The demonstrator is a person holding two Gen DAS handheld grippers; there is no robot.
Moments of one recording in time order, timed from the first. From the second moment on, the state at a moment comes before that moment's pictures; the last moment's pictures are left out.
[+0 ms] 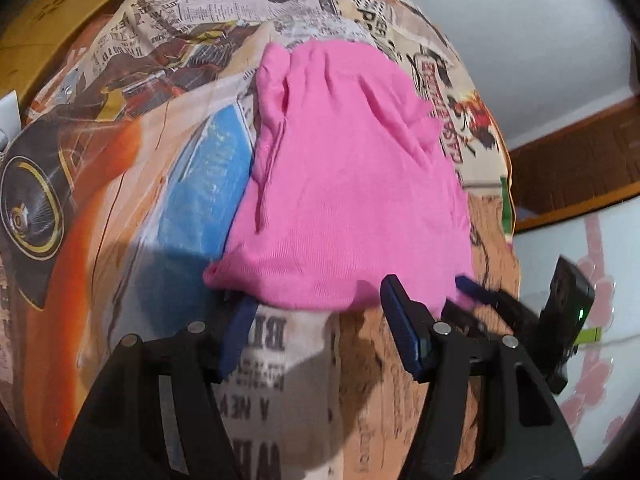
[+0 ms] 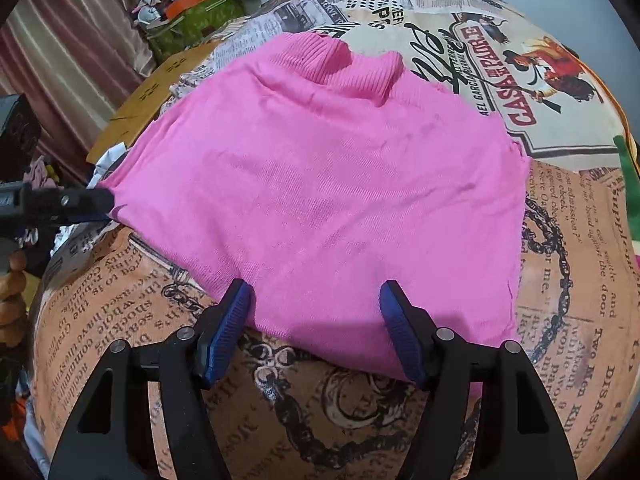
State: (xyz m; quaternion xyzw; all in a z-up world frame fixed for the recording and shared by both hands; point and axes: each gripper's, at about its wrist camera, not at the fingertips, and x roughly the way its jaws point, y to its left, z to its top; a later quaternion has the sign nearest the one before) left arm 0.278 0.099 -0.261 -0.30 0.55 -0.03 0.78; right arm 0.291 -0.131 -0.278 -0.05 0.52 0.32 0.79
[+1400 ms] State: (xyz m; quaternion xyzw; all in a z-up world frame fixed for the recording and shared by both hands) left arm 0.248 0.126 -0.224 -0.21 0.50 0.07 0.84; right arm 0.294 -0.177 -0.276 -0.03 0.56 0.30 0.77
